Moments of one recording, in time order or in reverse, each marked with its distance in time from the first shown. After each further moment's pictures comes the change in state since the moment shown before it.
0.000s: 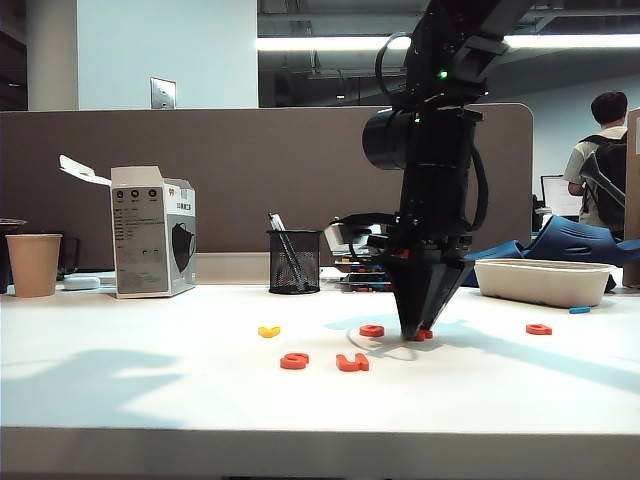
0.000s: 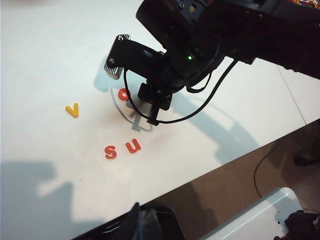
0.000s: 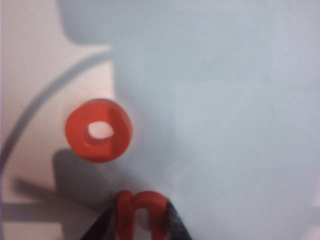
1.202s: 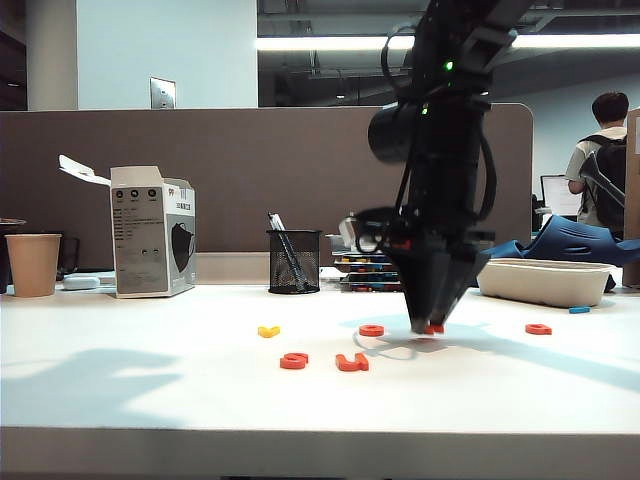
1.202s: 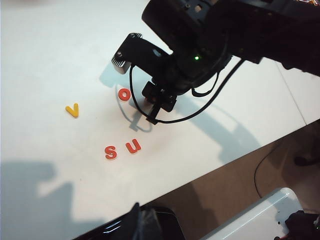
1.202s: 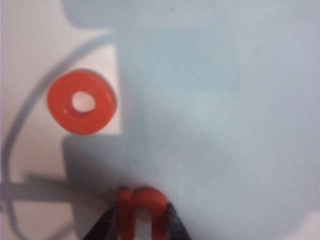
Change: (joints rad) left arm 0.000 0.000 0.000 0.000 0.000 0.000; right arm -0.002 -0.032 -0.014 -0.037 -0.006 0.176
